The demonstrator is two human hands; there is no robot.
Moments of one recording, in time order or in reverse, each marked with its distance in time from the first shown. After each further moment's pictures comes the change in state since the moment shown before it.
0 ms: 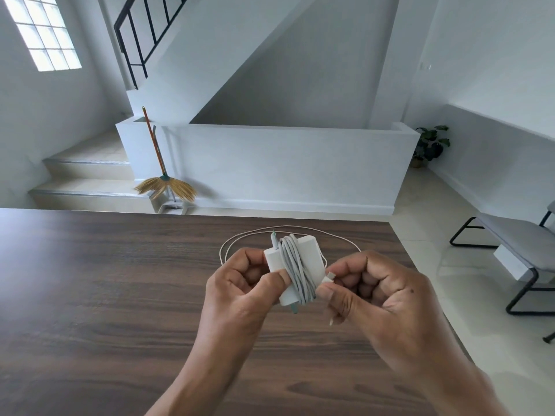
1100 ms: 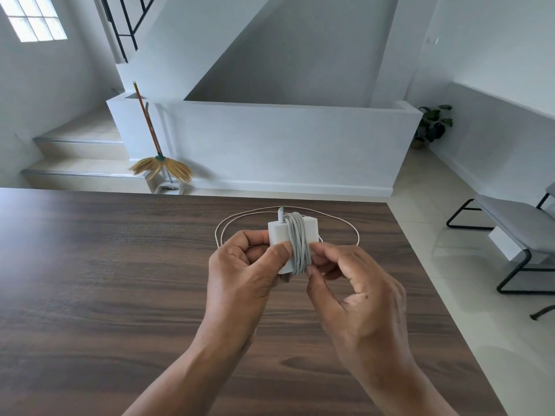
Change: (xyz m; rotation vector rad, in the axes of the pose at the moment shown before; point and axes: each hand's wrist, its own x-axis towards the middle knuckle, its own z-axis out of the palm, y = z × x) left_hand 0.008 -0.018 0.011 0.075 0.131 -0.124; right_hand -0.008 0.037 0.028 -0.516 0.275 -0.260
